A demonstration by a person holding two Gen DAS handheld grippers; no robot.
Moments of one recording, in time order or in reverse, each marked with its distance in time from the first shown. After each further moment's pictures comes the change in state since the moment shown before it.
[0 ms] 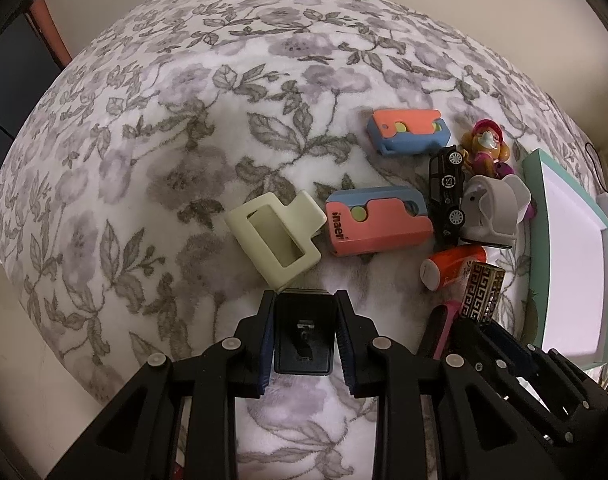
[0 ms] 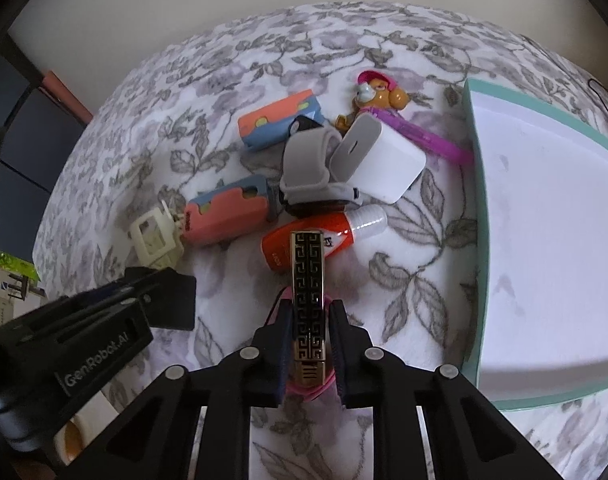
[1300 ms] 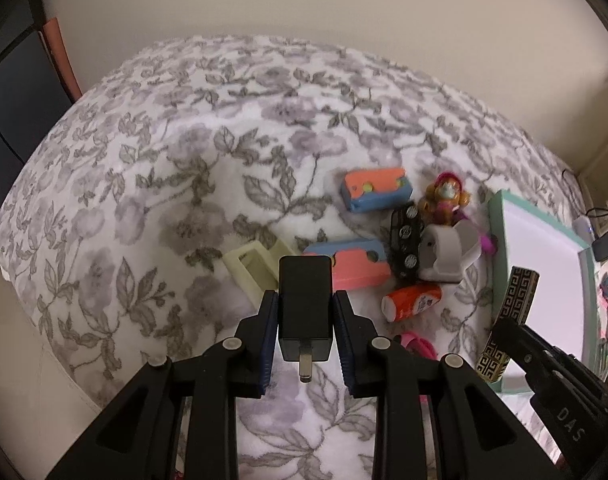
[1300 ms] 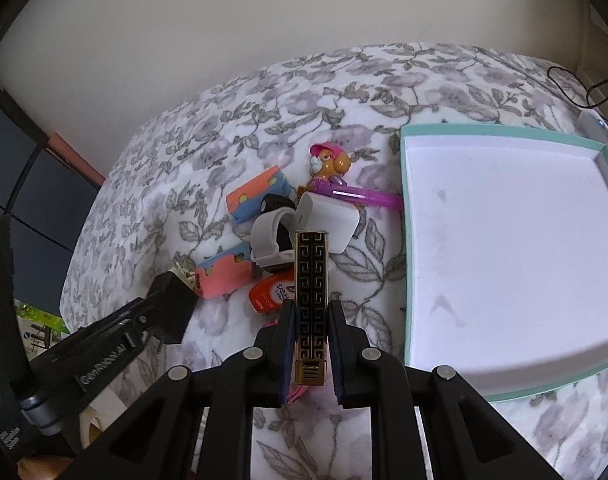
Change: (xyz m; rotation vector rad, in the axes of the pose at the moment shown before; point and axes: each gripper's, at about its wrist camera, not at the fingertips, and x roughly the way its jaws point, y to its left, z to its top) left arm -0.048 -0.005 -0.002 -0.003 -0.191 -0.037; right arm -0.062 -0.040 0.004 0.133 -0.163 0.071
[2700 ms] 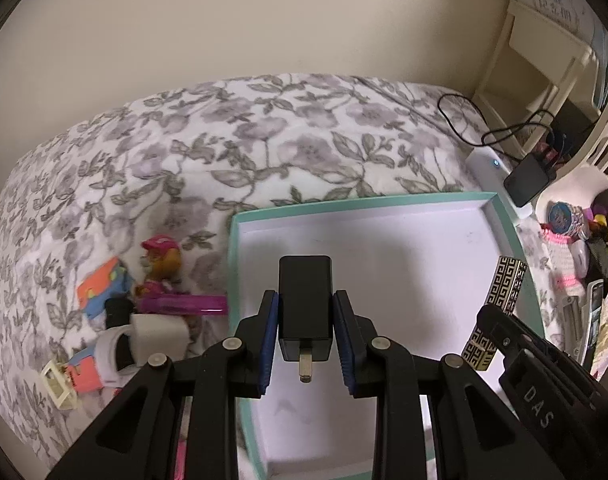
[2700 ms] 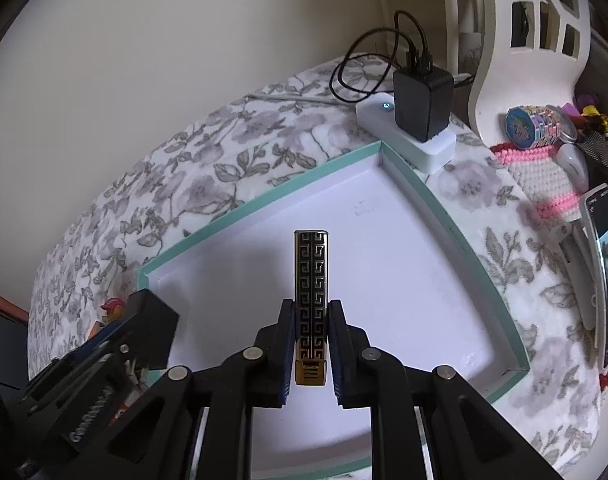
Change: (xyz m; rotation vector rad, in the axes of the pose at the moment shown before) left arm 0.025 -0.257 0.021 0.391 0.002 -0.149; right arm -0.050 -0.199 0.033 0.407 -0.136 -0.280
